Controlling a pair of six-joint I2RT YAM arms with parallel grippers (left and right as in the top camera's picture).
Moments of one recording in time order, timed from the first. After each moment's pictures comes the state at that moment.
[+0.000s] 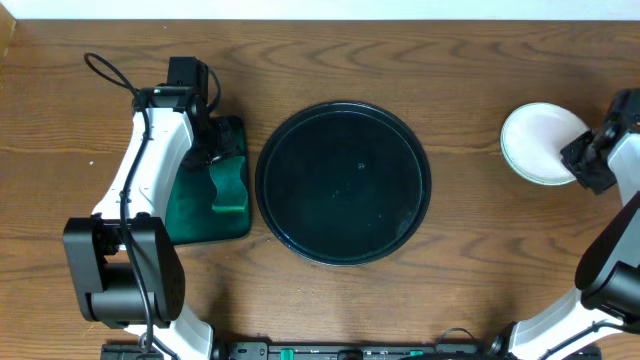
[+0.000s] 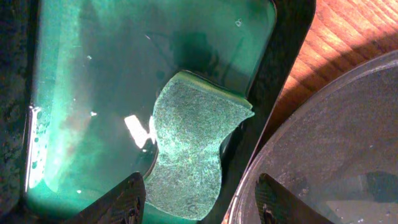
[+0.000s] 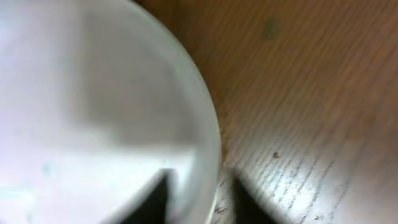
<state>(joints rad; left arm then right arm) 0.00 1.80 1.41 -1.01 0.03 -0.43 -0.44 1.90 1.31 -0.69 0.13 0.52</state>
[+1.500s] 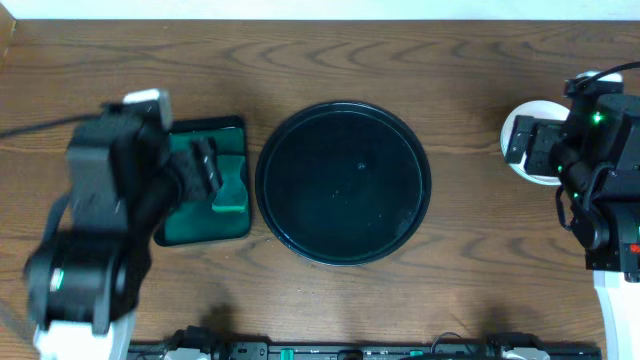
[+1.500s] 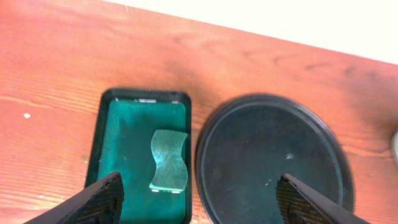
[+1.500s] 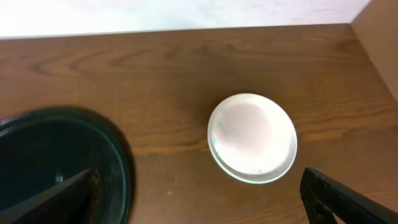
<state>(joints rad) -0.08 1.00 1.40 -1.08 0.01 -0.25 0.01 1.10 1.32 -0.87 0.12 0.05</state>
